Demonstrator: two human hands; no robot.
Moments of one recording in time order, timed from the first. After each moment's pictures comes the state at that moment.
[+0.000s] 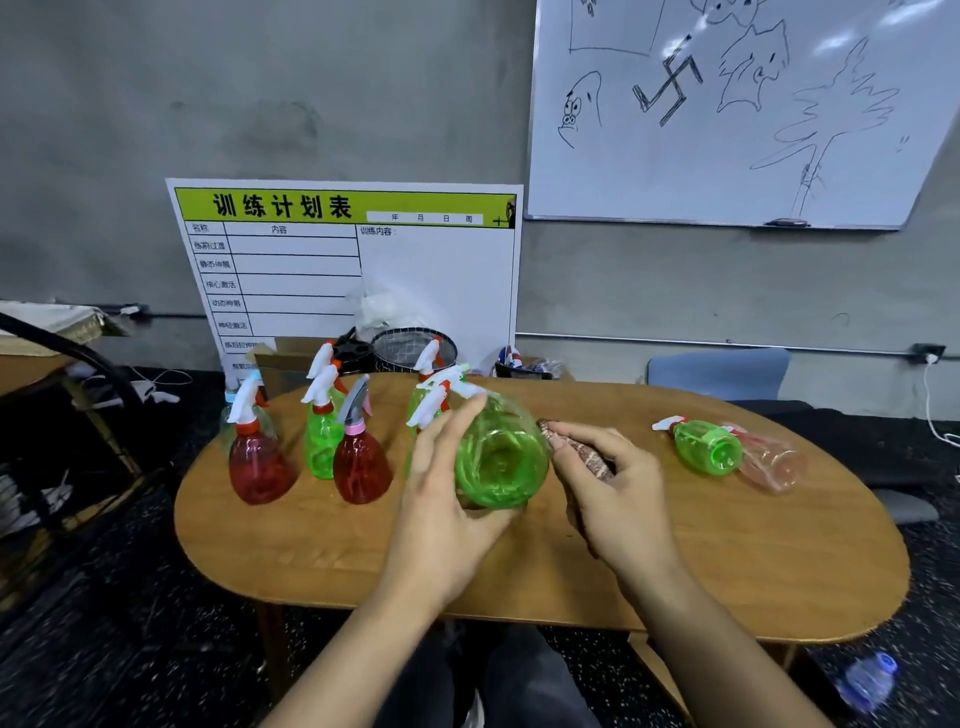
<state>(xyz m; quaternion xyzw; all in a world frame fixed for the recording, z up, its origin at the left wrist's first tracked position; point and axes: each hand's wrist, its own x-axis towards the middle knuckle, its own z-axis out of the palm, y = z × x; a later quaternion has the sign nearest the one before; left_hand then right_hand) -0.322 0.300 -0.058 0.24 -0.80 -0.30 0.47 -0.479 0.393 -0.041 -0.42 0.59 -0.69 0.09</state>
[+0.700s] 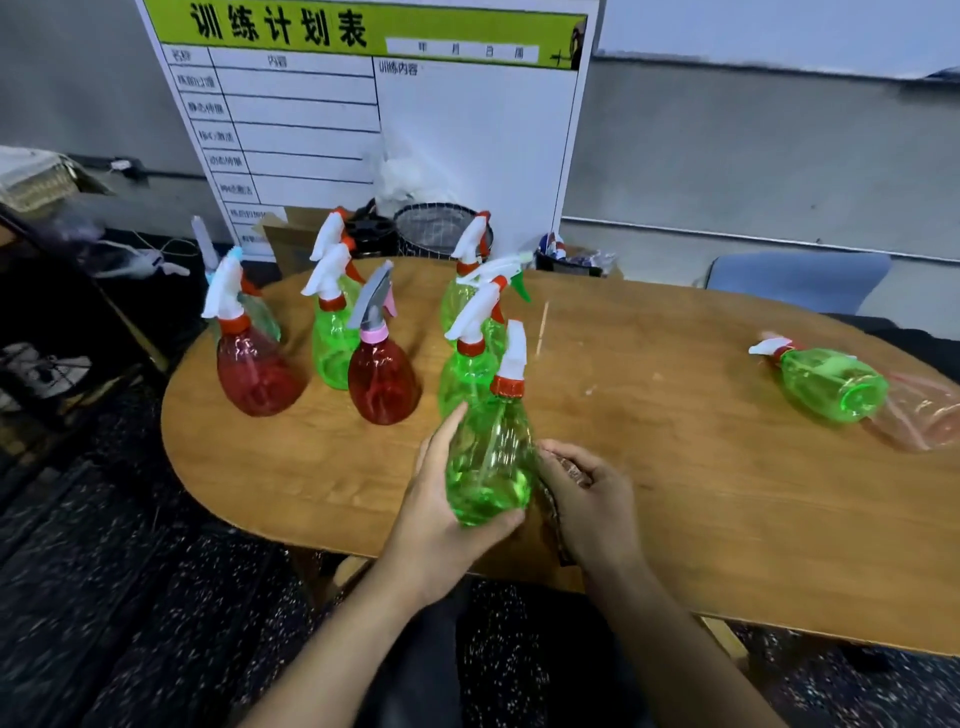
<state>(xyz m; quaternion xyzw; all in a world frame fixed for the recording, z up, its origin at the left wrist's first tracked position) -0.301 0.221 -0.192 0.32 -0.71 -0.53 0.33 -0.464 0.291 -0.191 -0.28 0.66 -0.64 0.27</state>
